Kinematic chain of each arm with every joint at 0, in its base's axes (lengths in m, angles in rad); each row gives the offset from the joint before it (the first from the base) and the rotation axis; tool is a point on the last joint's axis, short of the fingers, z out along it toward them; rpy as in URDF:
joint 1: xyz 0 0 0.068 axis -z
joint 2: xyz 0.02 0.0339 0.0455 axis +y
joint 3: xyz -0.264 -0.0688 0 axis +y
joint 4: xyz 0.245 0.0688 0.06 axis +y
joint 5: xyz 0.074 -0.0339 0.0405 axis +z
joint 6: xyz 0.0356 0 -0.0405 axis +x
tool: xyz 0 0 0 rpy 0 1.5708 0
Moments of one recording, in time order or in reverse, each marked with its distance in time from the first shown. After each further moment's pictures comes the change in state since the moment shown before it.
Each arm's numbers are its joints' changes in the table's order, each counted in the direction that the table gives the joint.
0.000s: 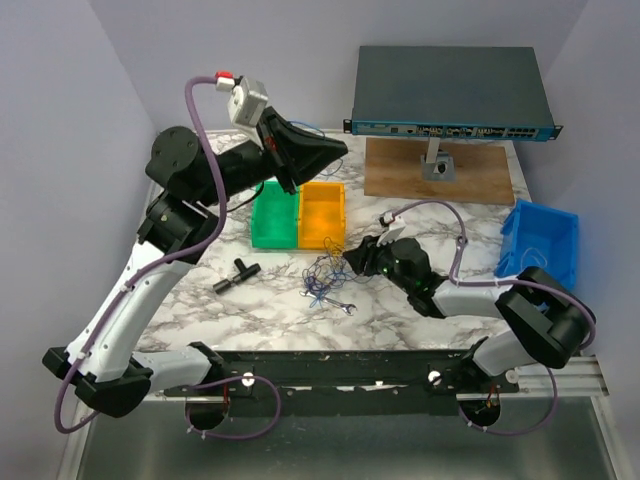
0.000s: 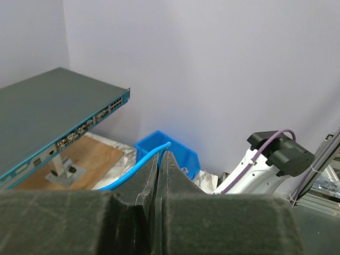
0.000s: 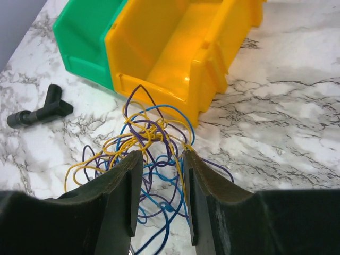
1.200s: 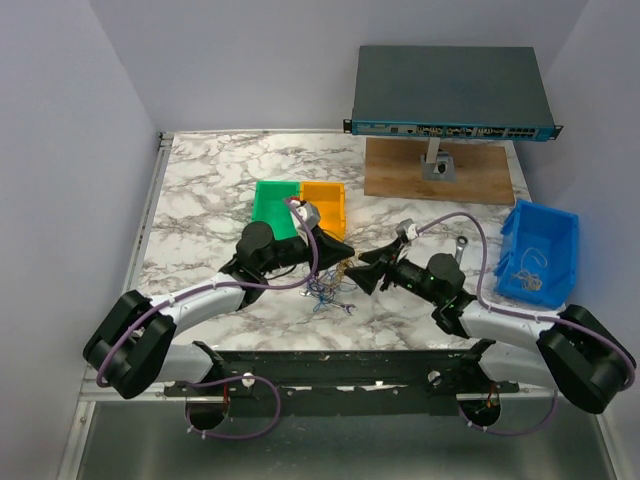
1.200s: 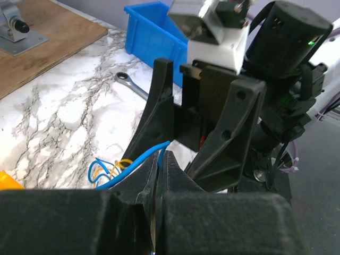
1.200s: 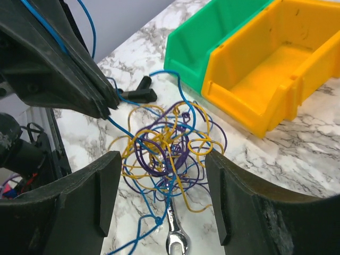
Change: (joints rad) left arm 0.034 0.130 0.964 -0.790 -0.075 0.054; right arm 0.056 -0.347 0.193 -0.107 0.332 -0.064
